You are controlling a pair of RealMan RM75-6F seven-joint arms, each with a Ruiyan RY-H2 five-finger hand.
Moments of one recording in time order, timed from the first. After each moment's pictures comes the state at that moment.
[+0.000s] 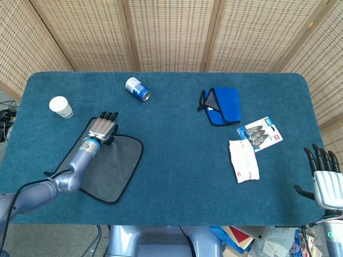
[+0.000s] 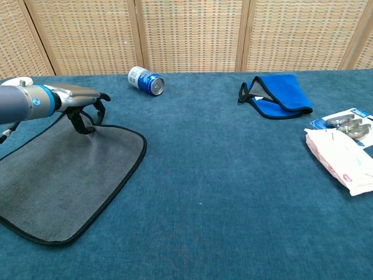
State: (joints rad) left arm -0.99 -1.60 -0.08 -1.03 0.74 0.63 0.47; right arm 0.09 -1.16 0.11 -1.54 -1.43 1.48 -0.10
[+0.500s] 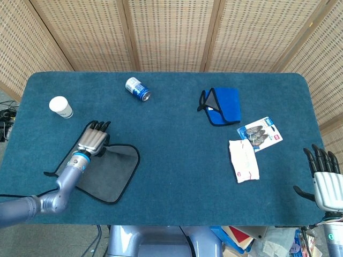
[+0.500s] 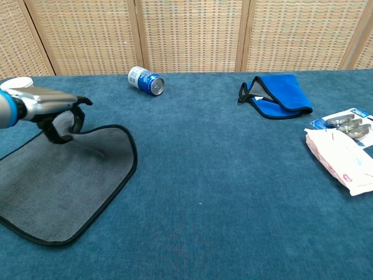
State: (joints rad) left arm -0.90 -1.41 -0.01 -1.45 0.70 0.87 0.60; right arm 0.09 -1.15 0.11 -1.56 -1.45 1.49 -0.08
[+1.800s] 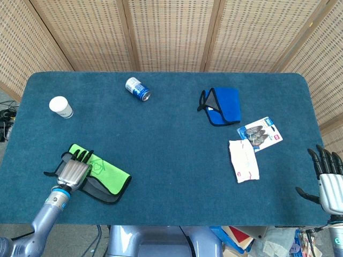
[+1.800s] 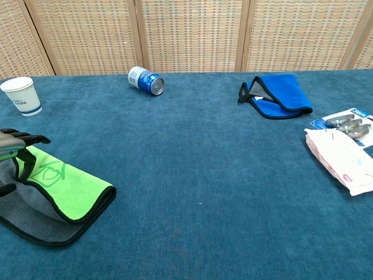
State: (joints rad) left arm -0.67 -1.32 0.15 -1.76 0.85 1.13 0.74; right arm 0.07 -1.10 0.10 -1.59 -1.47 1.52 -0.01
